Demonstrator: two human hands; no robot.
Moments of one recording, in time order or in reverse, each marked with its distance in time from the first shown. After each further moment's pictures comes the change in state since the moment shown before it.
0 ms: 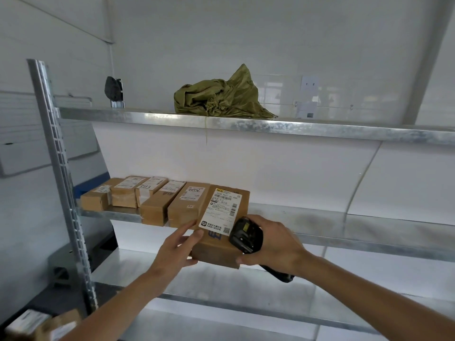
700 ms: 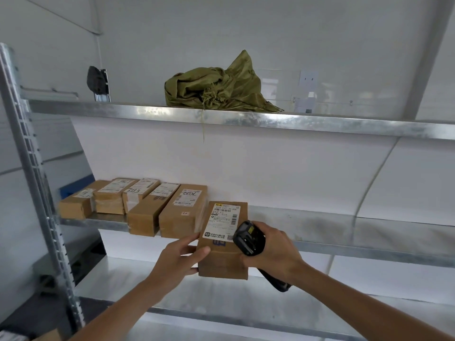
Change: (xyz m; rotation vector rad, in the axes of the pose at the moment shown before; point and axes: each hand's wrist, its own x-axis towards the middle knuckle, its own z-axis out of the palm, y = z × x) left_hand 0.066 -0.025 0.000 0.089 -0.159 0.042; right_hand 0.067 0.047 0.050 0.164 0.097 0.113
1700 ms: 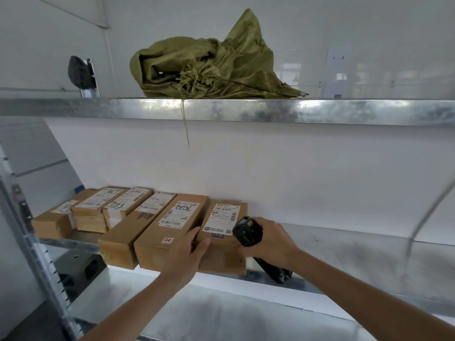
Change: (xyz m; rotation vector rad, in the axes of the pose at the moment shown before) left_hand 0.165 -0.022 0.023 0.347 0.182 0.115; right_hand 0.184 0.077 0.021 0.070 -0.110 0.008
